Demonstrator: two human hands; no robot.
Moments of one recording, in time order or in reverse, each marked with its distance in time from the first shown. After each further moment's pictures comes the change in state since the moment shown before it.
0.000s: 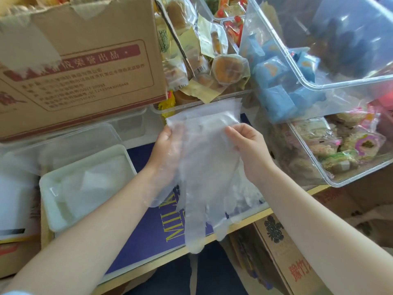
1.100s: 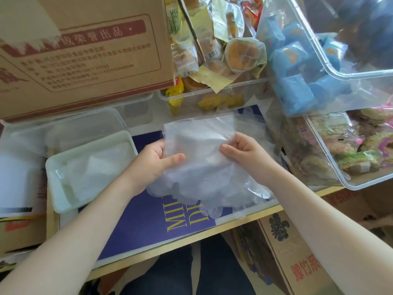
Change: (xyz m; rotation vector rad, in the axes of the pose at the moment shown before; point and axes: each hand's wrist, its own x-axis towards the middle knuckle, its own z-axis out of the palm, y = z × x) left_hand -0.020 -0.017 -0.059 0.330 -0.187 -0.016; right_hand -0.006 0.019 -0.006 -0.201 -0.370 0.016
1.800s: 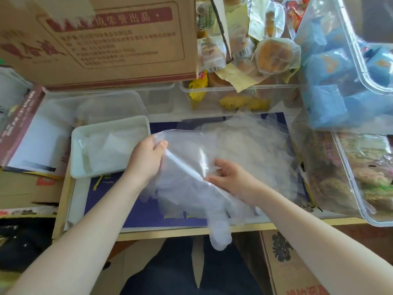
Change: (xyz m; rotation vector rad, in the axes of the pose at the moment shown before) left_hand -0.006 -0.030 0.001 0.504 0.698 -0.109; right_hand 0.004 0.045 0.017 -0.223 -0.471 0.148
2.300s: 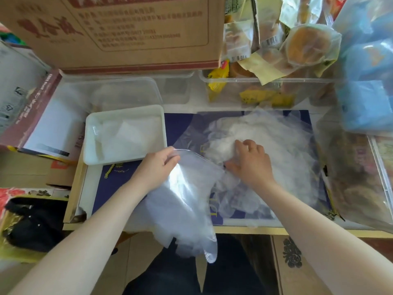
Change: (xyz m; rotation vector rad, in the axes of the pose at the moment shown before) left_hand -0.015 -0.047 -0.007 0.223 -0.247 0.095; right_hand 0.054 0.038 -0.012 -1.038 0.413 0.020
